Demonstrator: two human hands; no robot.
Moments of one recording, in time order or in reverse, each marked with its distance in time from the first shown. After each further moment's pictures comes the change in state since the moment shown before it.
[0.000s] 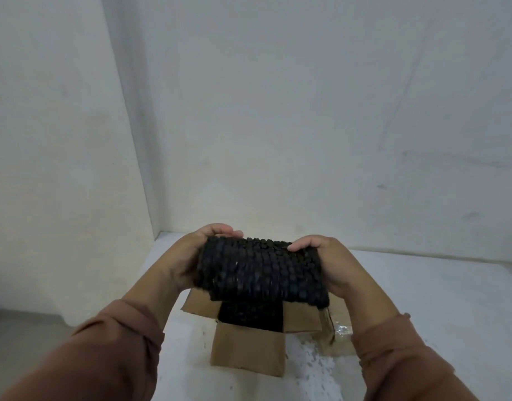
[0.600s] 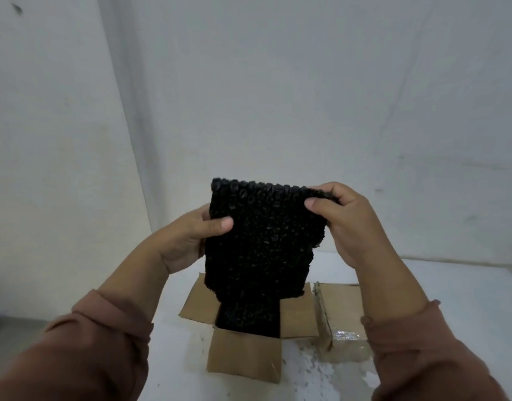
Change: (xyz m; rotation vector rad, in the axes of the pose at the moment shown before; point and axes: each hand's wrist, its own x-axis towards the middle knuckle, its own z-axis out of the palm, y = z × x) left_hand -0.027 0.046 0.029 0.322 -0.301 0.203; right_hand -0.023 -0.077 -0.003 0.018 0.101 -0.405
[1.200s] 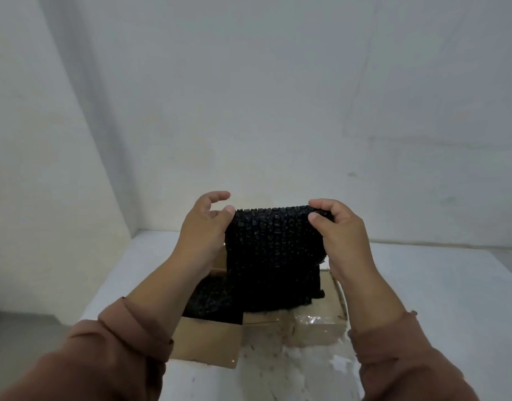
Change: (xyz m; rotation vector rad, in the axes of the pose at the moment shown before) left_hand 0.048 -0.043 0.102 0.268 0.593 0.075; right_hand -0.019 0.057 -0.080 -0.113 0.288 0.083
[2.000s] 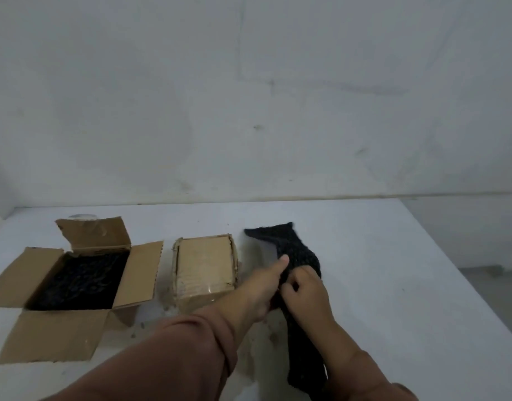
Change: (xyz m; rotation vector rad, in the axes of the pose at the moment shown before) left_hand -0.066 -0.129 0.301 -0.209 -0.460 -0.882; right_hand -0.039 0.176 -0.187 -0.729 -0.080 0.038
